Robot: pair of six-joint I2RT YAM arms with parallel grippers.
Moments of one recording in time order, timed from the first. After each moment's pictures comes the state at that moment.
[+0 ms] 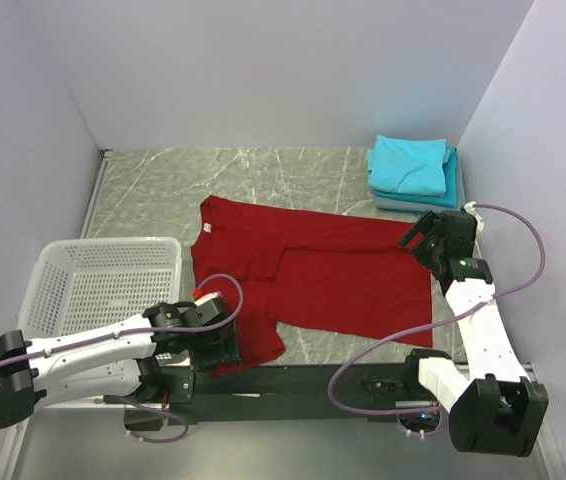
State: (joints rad) left arm -1.06 0.93 0.47 -0.74 0.02 -1.24; right arm -0.11 0.97 0.75 -0.51 0.06 0.63
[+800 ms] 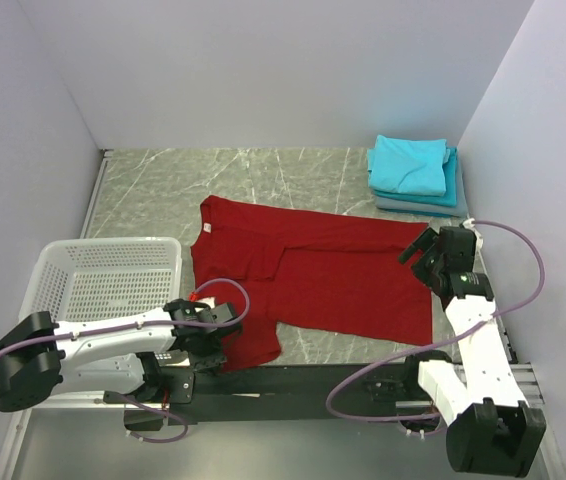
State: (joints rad) left arm -1.11 1.10 0.52 -0.87 -0.06 -1.32; right arm -0.11 0.87 0.68 -0.61 0.06 0.63
